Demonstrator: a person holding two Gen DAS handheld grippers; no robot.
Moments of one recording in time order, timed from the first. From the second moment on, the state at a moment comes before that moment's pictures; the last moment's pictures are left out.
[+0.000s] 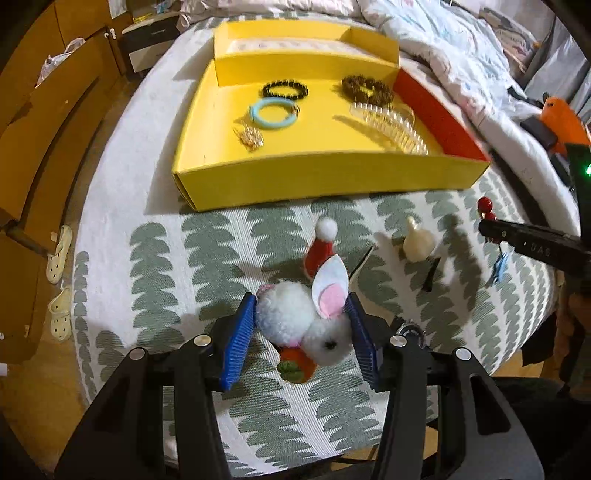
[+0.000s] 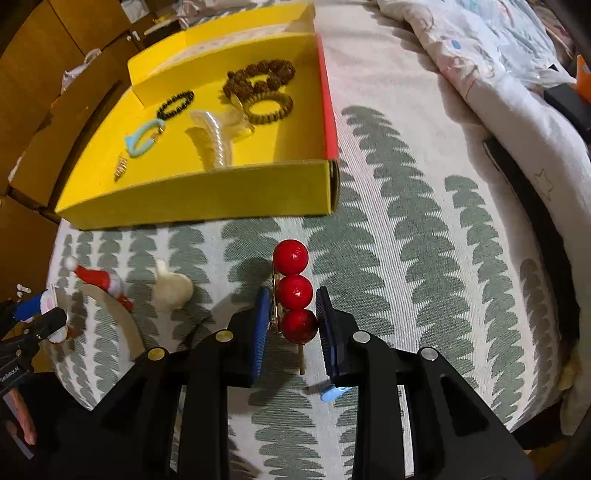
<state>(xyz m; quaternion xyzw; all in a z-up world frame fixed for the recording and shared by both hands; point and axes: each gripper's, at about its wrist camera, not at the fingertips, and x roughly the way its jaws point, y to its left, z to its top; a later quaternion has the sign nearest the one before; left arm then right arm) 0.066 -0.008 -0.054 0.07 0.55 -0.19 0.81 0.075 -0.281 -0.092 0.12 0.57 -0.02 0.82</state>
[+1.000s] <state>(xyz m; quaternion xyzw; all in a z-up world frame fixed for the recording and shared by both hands) 0.222 -0.047 -0.054 0.00 0.58 -0.17 0.79 0.236 -0.213 -0.075 0.15 0.56 0.10 0.81</state>
